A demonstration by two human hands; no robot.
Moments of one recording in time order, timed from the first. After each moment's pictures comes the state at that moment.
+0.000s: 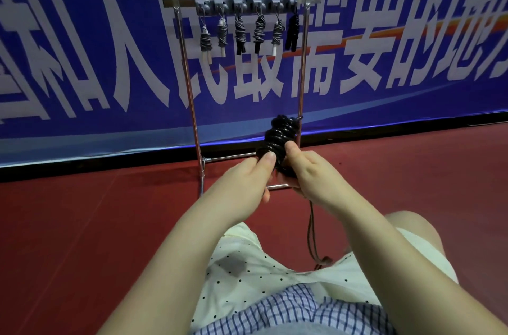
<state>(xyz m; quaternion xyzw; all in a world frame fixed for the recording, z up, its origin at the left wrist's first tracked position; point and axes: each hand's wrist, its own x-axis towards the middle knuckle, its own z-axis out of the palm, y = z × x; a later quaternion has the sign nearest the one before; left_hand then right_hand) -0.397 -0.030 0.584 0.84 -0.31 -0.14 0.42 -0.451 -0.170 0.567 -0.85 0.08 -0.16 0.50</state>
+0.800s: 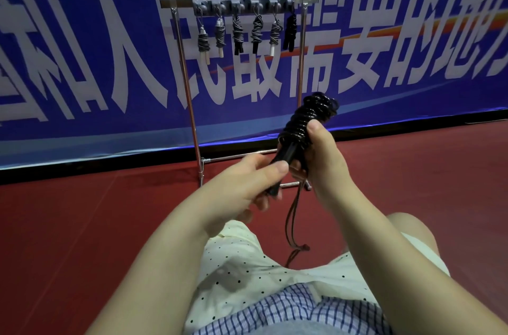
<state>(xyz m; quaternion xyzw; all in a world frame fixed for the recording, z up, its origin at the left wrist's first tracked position) -0.402 -0.019 0.596 0.72 -0.34 -0.31 0.52 -0.450 -0.164 0.576 -0.65 0.01 -0.26 0.71</state>
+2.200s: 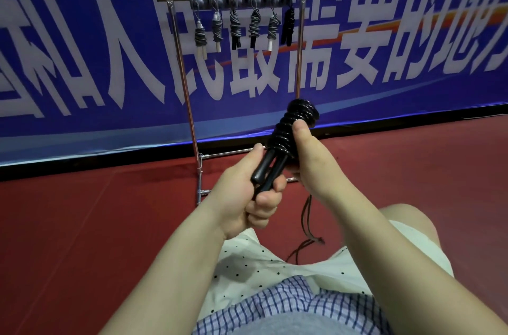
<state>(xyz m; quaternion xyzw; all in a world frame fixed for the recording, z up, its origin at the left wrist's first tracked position) -0.401 -0.037 0.574 0.54 -0.22 -0.50 0.65 -0.451 -0.160 0.574 -0.76 0.12 -0.23 0.59</state>
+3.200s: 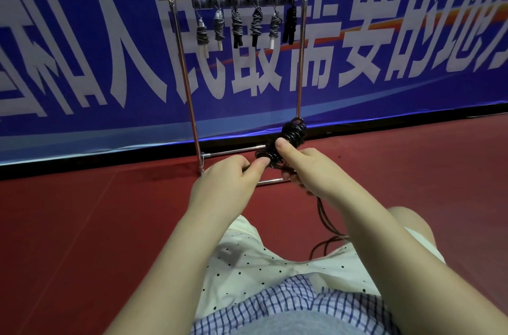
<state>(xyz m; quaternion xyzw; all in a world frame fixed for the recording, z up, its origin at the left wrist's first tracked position) -0.387 -0.029 0.567 0.91 -0.29 0.05 0.30 -0.453 -0.175 0.565 -0.85 0.20 -0.11 0.48</state>
